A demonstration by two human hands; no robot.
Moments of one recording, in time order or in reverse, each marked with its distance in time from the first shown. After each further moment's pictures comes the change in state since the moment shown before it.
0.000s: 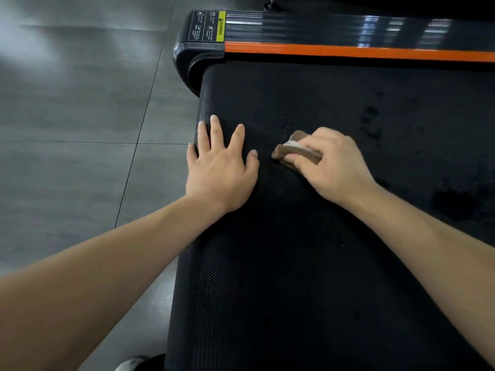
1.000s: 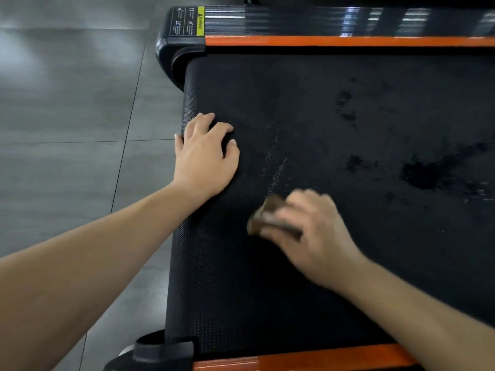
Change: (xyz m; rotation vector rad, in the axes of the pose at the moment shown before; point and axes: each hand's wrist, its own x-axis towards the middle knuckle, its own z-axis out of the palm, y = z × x) left_hand -0.013 -0.006 -0.005 -0.245 0.106 0.100; right_hand -0.129 -0.054 0.001 0.031 -0.055 -0.084
